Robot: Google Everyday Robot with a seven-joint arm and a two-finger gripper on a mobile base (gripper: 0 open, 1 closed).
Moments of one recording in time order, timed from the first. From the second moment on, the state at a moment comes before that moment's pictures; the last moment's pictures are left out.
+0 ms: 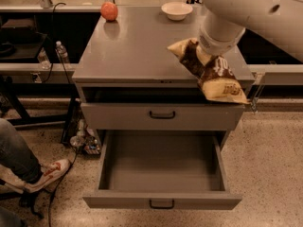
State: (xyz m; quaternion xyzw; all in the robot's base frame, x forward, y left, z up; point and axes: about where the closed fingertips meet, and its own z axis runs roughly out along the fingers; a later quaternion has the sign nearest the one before) arm 0.628 -0.167 0.913 -0.26 0.92 -0.11 0.25
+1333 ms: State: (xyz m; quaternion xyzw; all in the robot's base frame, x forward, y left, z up) arm 0.548 -0.207 0.822 -0.18 0.97 -0.10 0.13
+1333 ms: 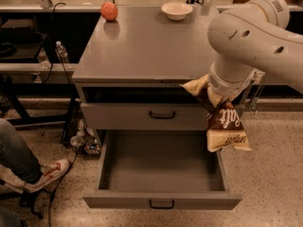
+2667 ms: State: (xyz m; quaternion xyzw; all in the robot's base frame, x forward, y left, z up) arm 0.485 -0.271 0.651 -0.07 1.00 -0.04 -0.02
